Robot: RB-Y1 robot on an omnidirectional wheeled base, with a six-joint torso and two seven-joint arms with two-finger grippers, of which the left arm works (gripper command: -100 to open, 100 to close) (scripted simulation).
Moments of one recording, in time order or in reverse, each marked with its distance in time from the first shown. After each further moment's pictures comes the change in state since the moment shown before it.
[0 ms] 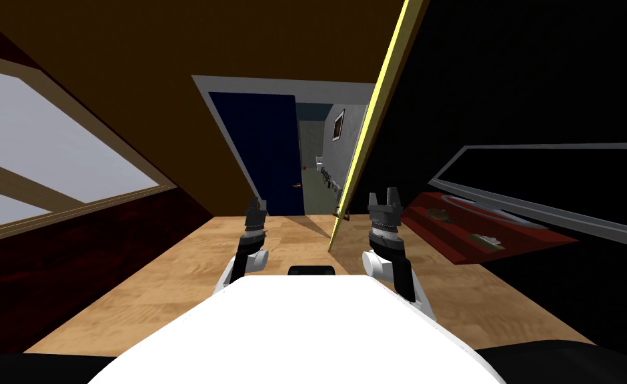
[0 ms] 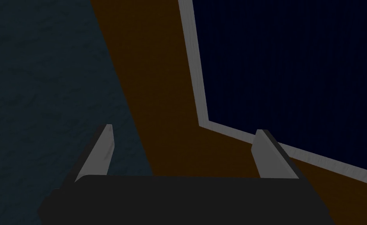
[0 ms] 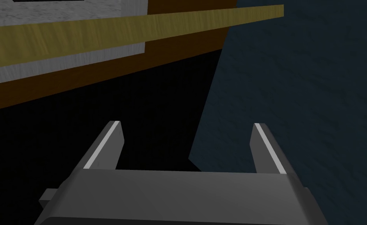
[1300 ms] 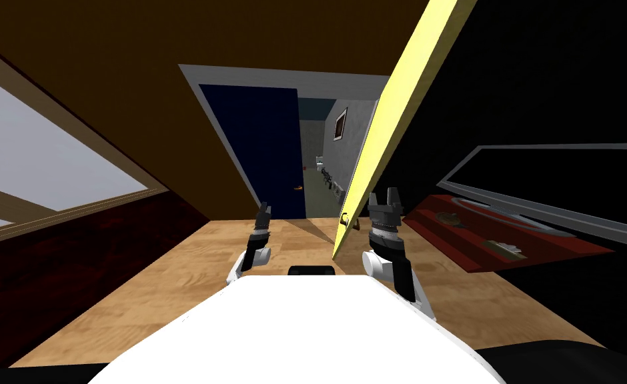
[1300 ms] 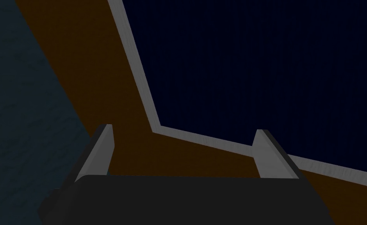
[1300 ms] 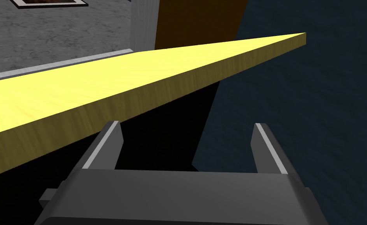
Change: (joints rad) arm -0.136 0.040 0.056 0.330 0.026 -0.043 -0.014
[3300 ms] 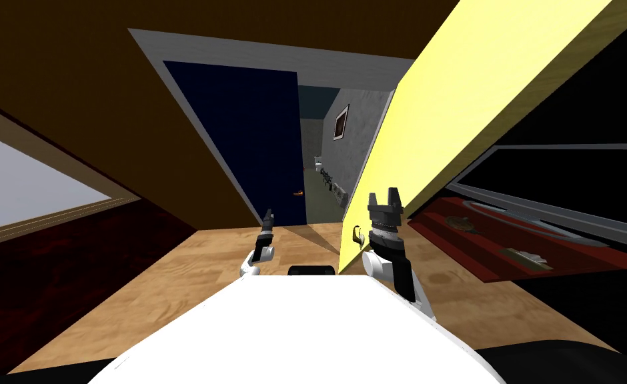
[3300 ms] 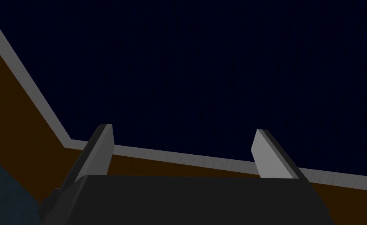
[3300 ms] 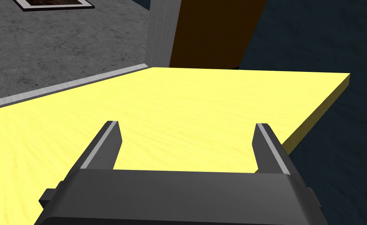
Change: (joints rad) arm -0.230 0.011 0.099 0.546 0.045 -0.083 -0.022
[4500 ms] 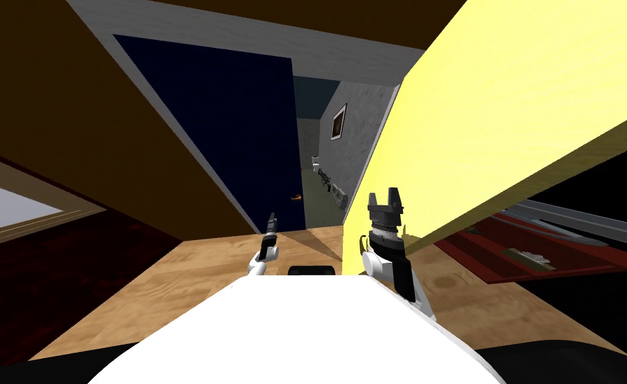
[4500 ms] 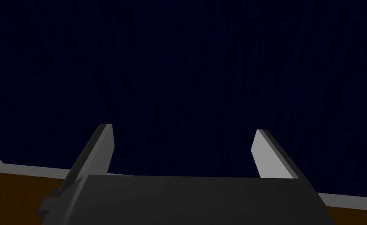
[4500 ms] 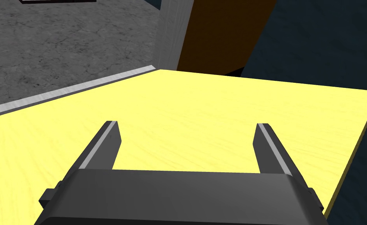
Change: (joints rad) arm -0.137 -0.029 0.057 0.312 0.025 -0.050 -0.015
